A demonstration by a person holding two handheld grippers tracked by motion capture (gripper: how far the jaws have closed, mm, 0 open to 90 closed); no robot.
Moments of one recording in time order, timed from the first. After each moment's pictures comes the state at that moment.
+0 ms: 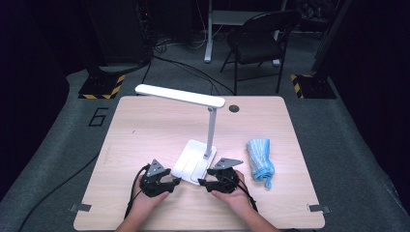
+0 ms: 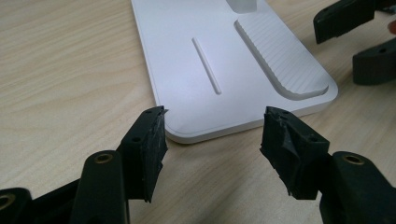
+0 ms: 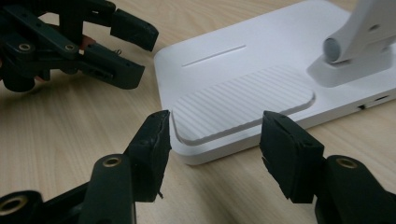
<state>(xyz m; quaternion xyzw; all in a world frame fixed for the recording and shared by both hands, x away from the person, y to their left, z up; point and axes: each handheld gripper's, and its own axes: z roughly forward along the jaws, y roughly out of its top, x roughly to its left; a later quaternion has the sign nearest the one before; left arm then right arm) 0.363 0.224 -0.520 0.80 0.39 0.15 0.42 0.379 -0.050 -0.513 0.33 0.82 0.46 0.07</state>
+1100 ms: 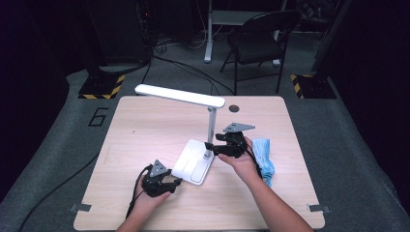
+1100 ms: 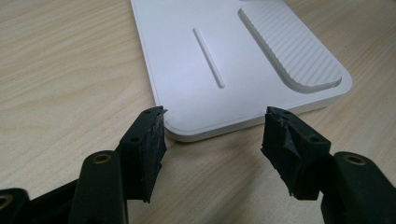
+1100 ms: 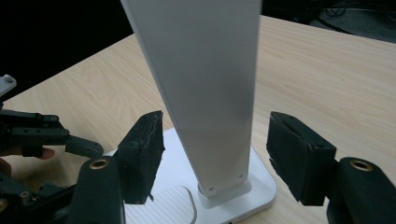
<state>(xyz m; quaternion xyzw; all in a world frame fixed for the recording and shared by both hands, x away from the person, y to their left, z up) 0.366 0.220 -0.525 0.81 0.39 0.15 0.40 0.456 -0.070 -0.441 0.36 0.78 0.50 0.11</state>
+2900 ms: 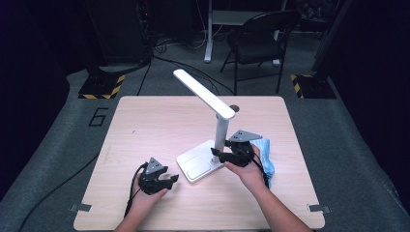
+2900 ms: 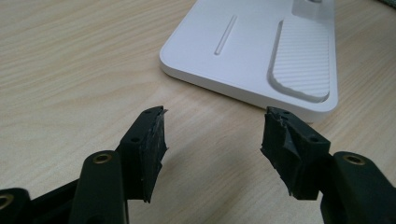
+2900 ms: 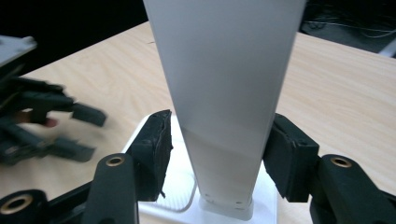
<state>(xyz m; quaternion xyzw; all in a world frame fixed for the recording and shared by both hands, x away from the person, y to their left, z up) 0.370 0.231 -0.521 0.79 0.41 0.16 0.41 0.422 -0.087 -0.437 0.34 0.79 0.50 0.16</state>
